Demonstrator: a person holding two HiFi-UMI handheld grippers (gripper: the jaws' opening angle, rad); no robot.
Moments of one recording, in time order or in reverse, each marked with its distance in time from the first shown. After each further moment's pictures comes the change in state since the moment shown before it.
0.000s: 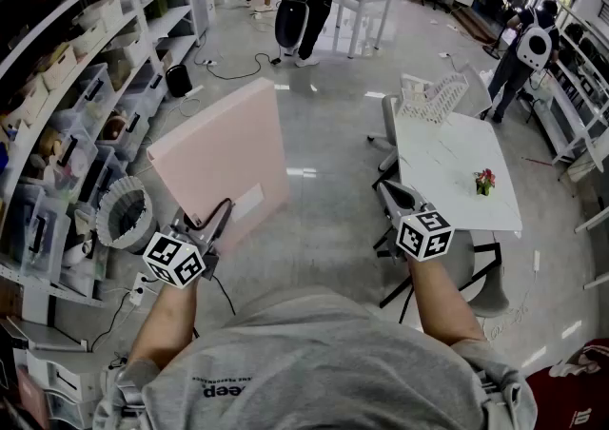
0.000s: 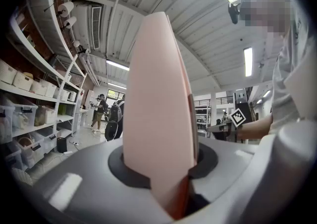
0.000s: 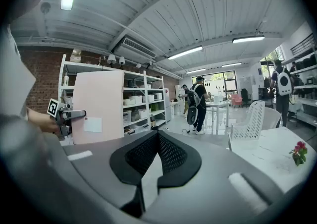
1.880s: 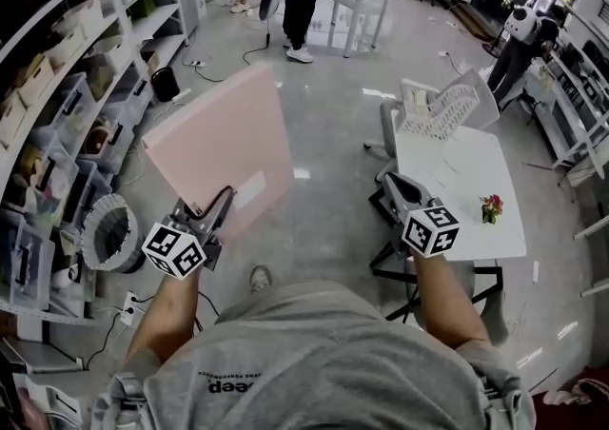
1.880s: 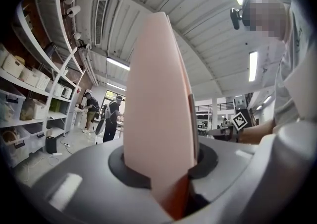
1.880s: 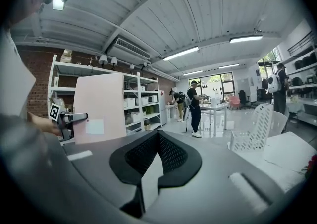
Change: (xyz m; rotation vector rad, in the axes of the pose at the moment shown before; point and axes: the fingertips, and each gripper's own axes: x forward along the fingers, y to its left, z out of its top) left arm 0.155 0.077 -0.003 -0.043 -0.056 -0.032; right arm 0.109 -0.107 0.033 0.007 -0.027 -0.029
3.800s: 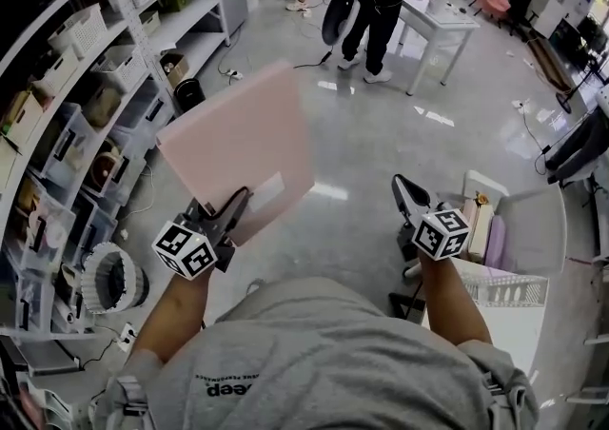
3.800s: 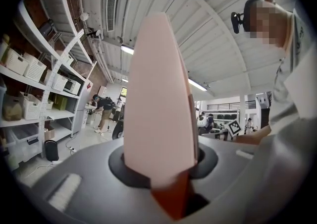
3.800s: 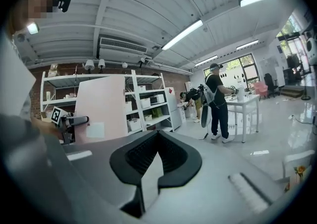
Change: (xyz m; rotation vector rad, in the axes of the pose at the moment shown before) left arm 0.437 0.333 0.025 -0.042 0.025 0.184; right arm 0.548 -0.290 0.103 0.081 0.016 0.260
